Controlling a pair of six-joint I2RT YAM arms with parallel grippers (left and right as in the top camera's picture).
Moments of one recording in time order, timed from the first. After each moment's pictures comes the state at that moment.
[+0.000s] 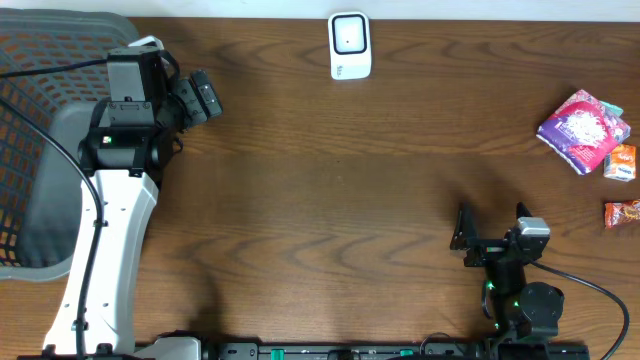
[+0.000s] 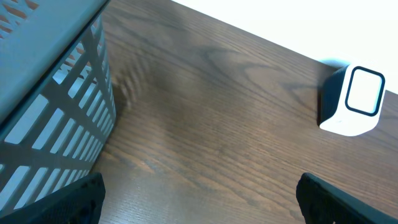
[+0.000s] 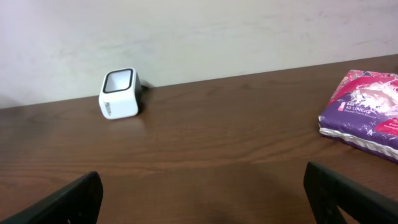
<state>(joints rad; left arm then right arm) 0.00 1.41 1.31 -0.65 -0.03 -0.36 -0.02 0.01 0.01 -0.07 -0.06 0.15</state>
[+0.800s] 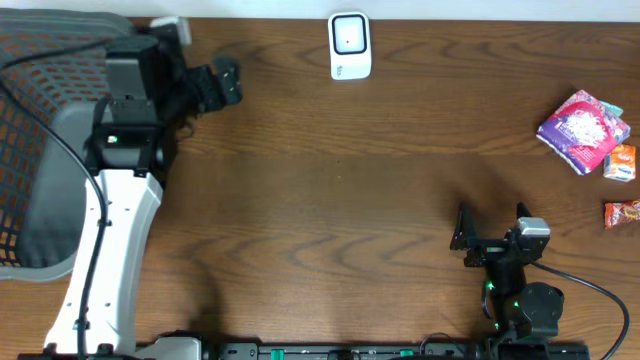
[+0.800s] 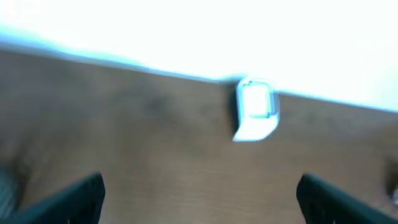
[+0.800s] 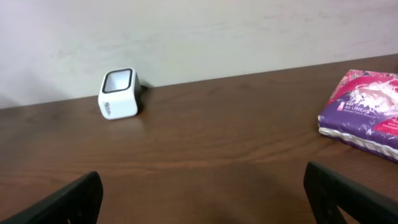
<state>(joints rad) -0.04 1.41 1.31 -0.41 0.25 -0.26 -0.02 0.01 0.01 -0.07 -0.06 0.15</state>
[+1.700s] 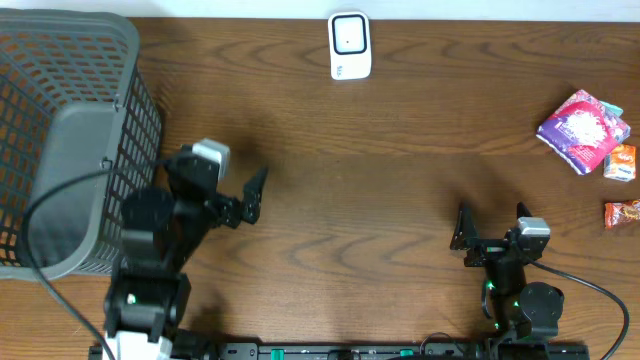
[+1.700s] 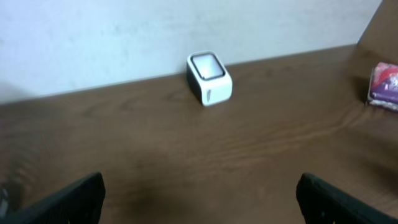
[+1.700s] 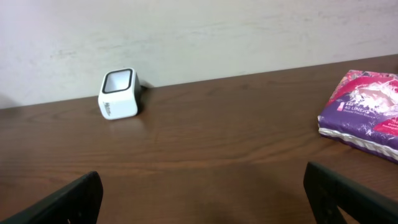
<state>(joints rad) -0.12 0.72 0.59 -0.16 0.32 0.02 -0.02 0.01 0.01 -0.07 -0.06 0.15</state>
